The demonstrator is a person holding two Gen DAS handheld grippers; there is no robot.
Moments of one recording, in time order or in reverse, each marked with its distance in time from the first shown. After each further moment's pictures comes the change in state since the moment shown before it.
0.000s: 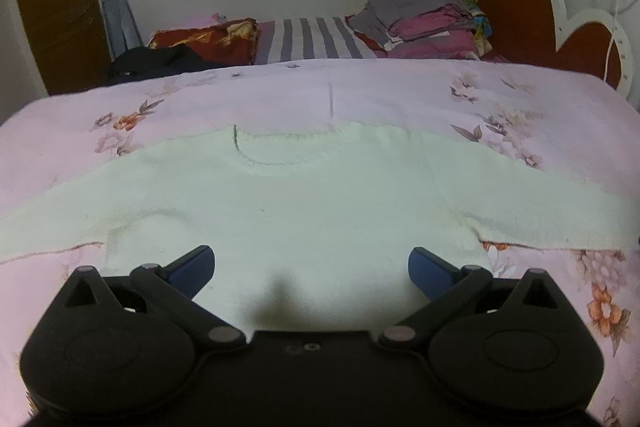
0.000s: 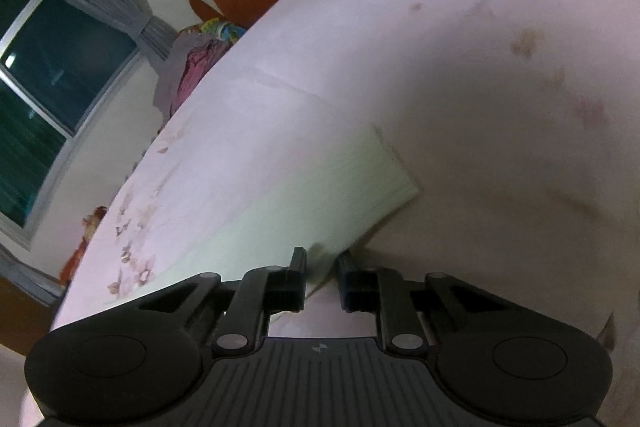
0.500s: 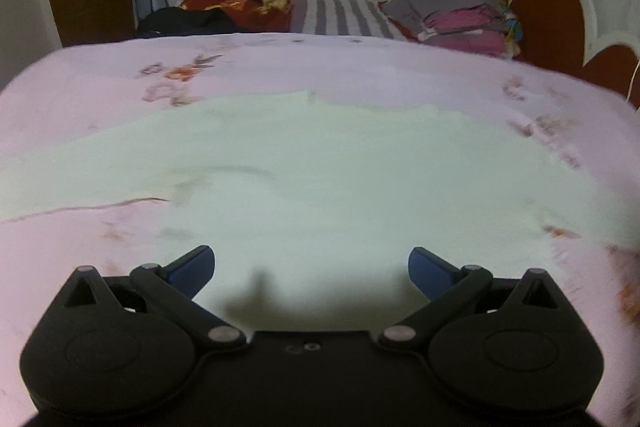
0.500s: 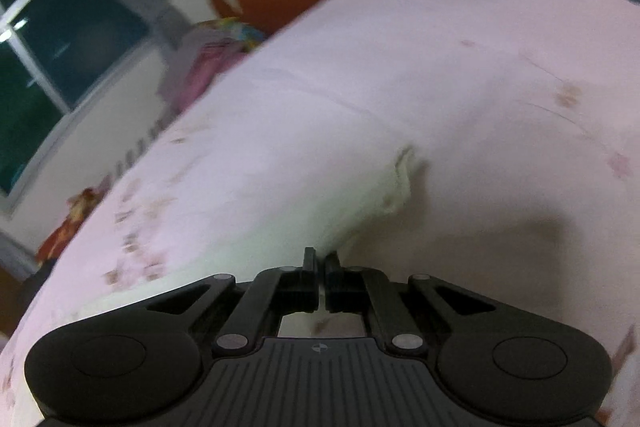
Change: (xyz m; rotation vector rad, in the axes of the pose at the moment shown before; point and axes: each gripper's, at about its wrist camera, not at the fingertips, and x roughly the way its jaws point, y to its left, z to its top) left arm 0.008 0.089 -0.019 -0.074 0.059 0.018; right arm -0.012 0.066 -0.011 -0.168 -0.049 -0.045
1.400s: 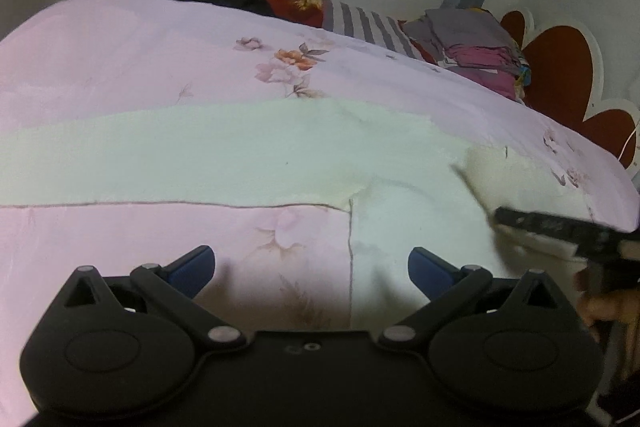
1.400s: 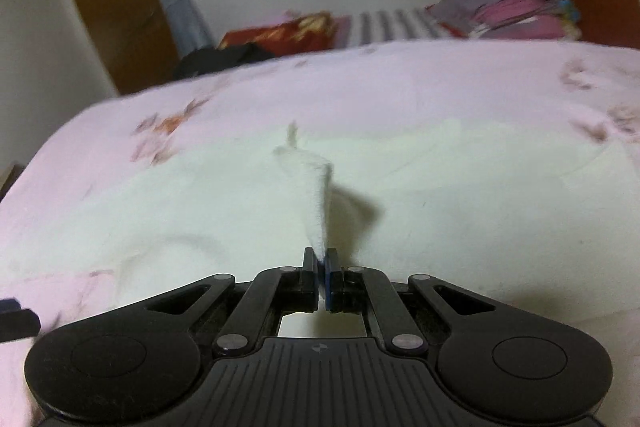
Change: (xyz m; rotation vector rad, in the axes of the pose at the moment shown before) left arm 0.011 0.183 -0.003 -0.176 0.003 -0.155; right arm 0.027 0.362 -0.264 -0.675 0.278 0.365
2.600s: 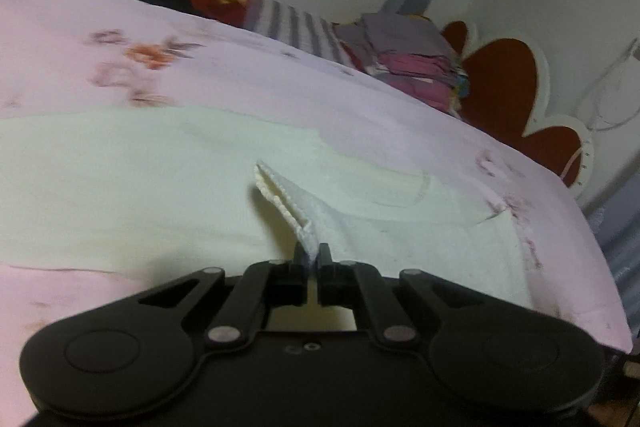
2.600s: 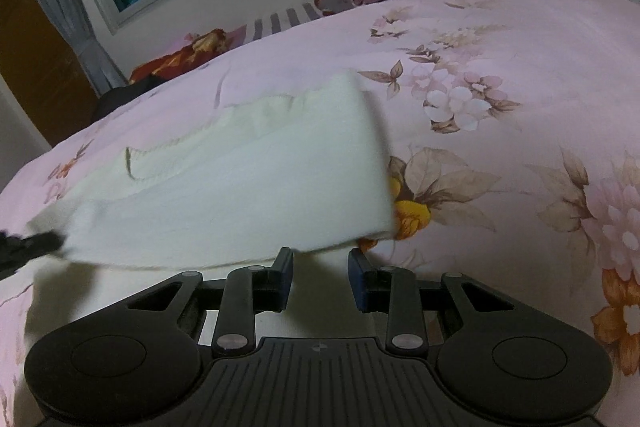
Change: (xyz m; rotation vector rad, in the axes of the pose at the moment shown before) left arm 0.089 -0.072 0.034 -0.026 -0.019 -0.218; right arm -0.077 -0.149 -0.036 0.249 -0.041 -0.162
